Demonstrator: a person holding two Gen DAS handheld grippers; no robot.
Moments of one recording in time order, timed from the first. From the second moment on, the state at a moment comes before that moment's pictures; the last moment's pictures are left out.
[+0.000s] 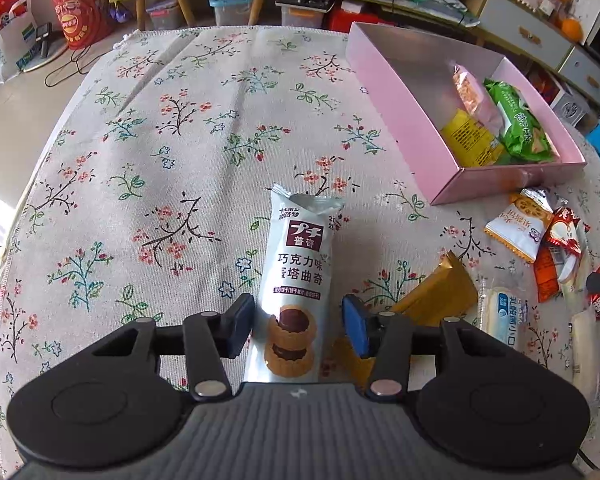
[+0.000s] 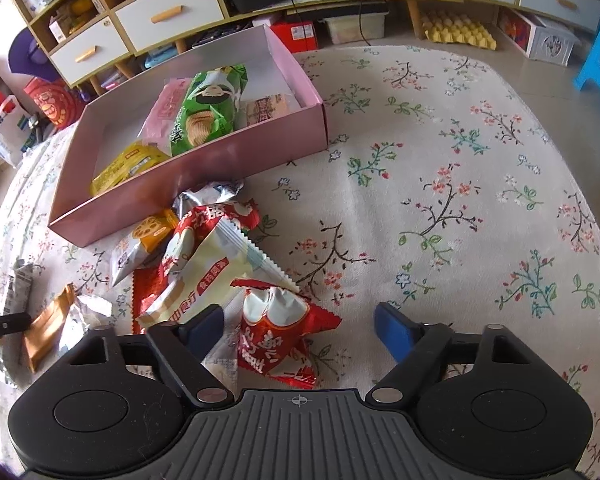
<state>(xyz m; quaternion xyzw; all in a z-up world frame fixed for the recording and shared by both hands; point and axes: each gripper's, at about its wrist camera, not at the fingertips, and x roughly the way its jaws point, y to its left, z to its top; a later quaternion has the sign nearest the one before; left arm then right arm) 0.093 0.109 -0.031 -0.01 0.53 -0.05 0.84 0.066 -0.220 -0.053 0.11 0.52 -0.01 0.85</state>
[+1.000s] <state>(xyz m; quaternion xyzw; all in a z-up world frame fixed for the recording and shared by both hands) 0.092 0.109 -0.017 -0.04 0.51 -0.07 0.86 0.065 -0.229 -0.030 0.14 0.50 0.02 0.85</state>
